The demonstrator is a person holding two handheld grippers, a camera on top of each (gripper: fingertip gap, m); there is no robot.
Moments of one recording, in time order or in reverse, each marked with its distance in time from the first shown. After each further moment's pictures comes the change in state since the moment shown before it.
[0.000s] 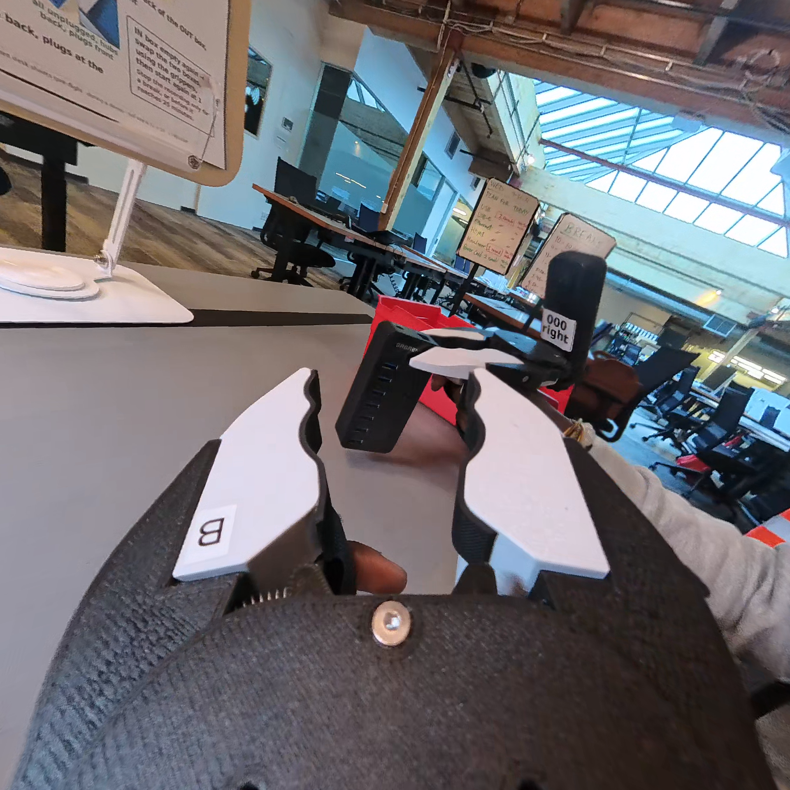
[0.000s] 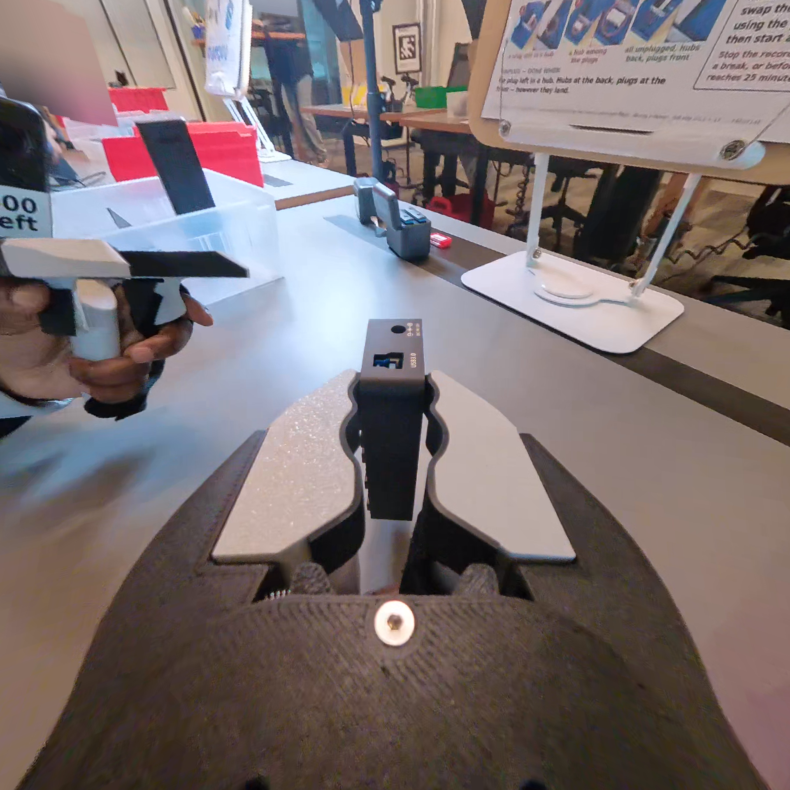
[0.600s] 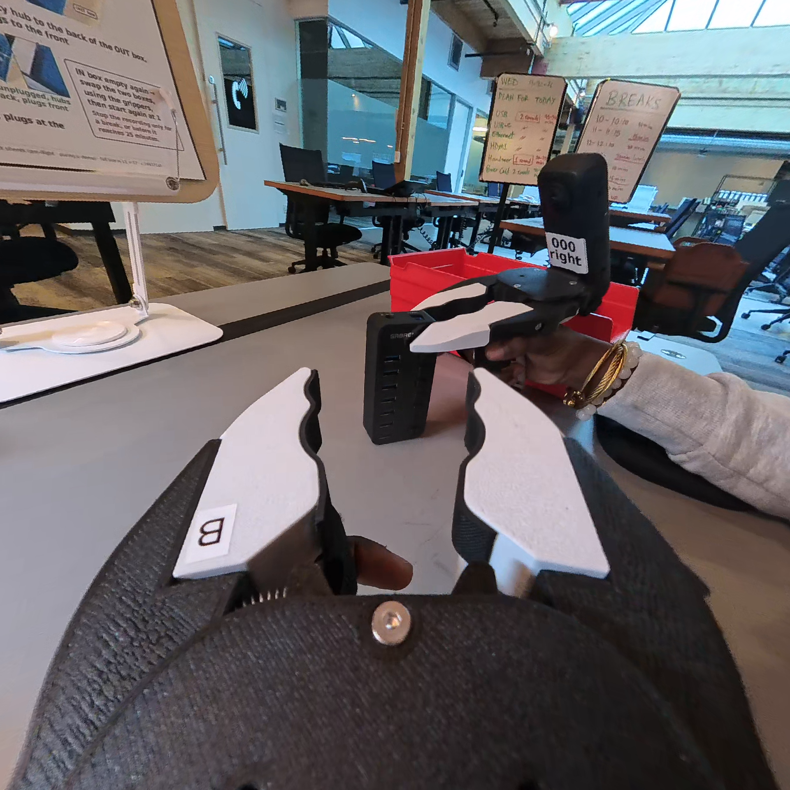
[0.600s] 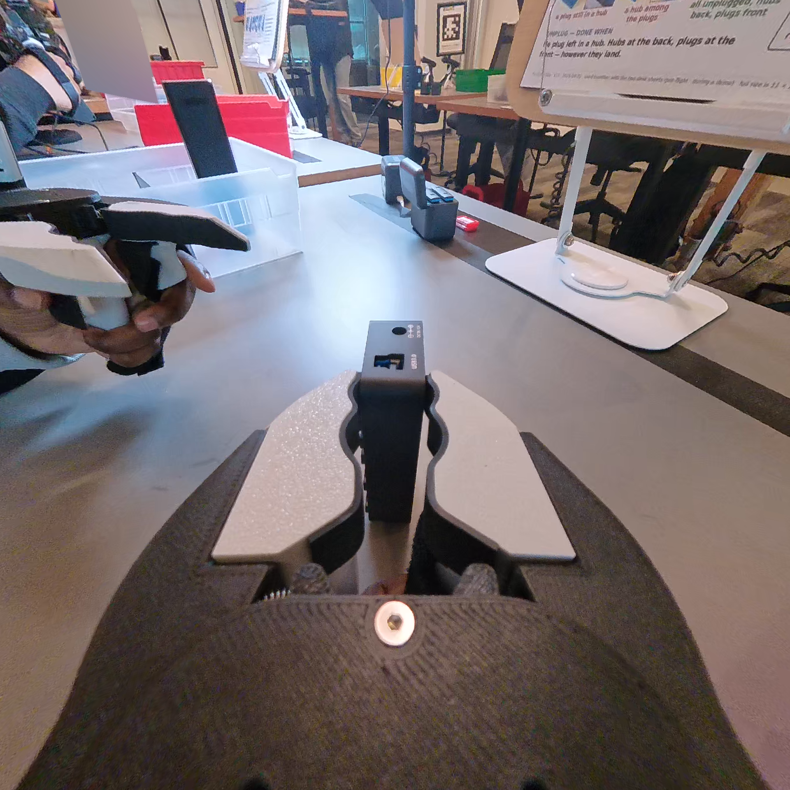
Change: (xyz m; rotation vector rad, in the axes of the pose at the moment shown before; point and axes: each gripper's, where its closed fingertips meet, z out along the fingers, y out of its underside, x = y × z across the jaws) left arm 0.008 0.020 0.006 -0.111 -0.036 0.307; right arm -0.001 0.017 0.004 -0.025 -0.082 -0.033
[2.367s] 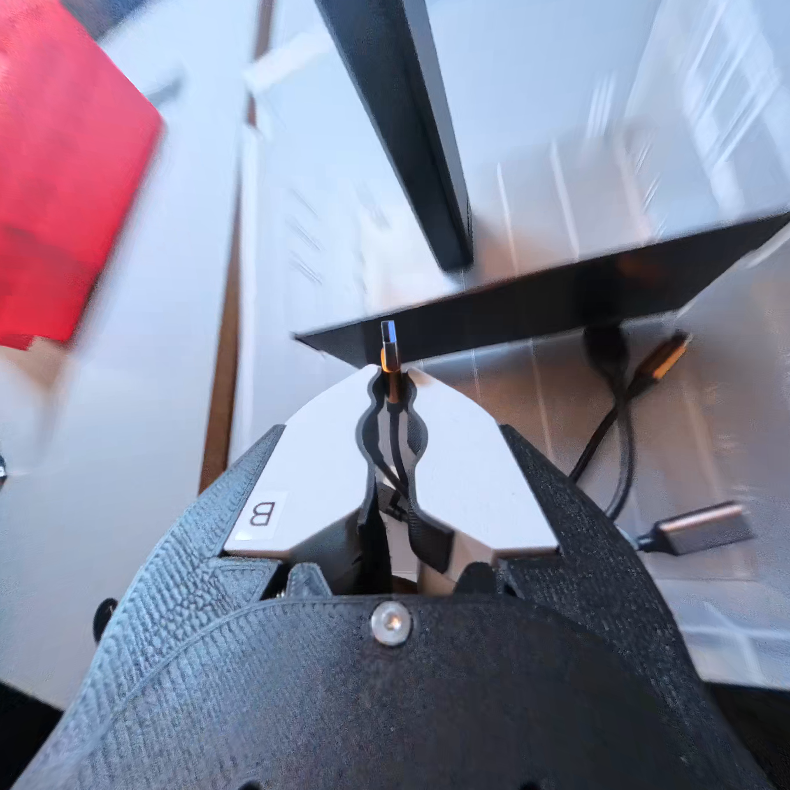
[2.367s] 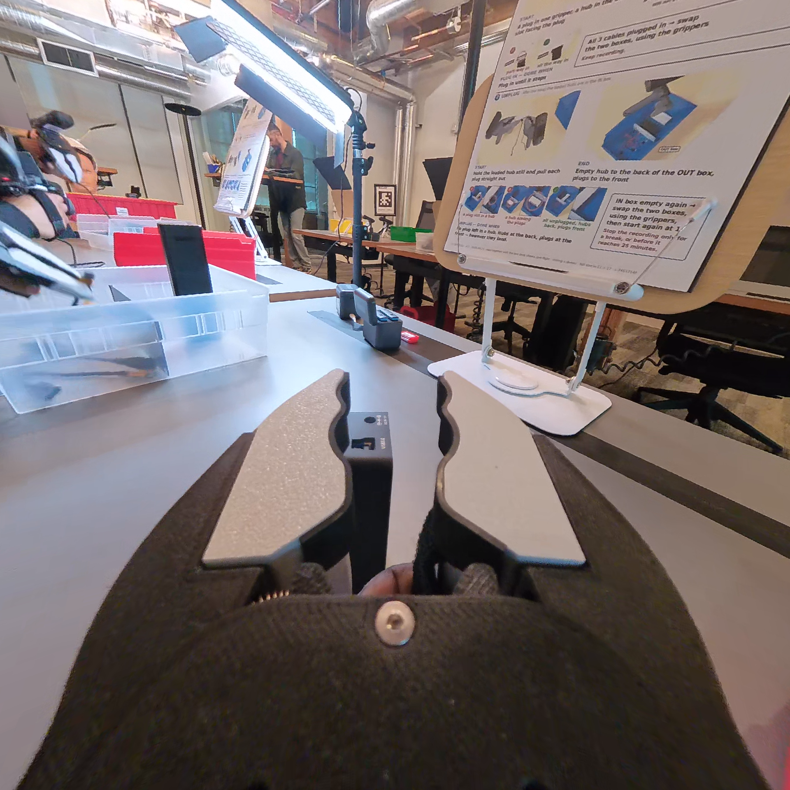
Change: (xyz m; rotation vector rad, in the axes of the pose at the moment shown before) left arm -0.193 0.016 -0.348 -0.824 -1.139 0.028; right arm 0.007 -0.050 -0.023 0.293 0.150 -0.074
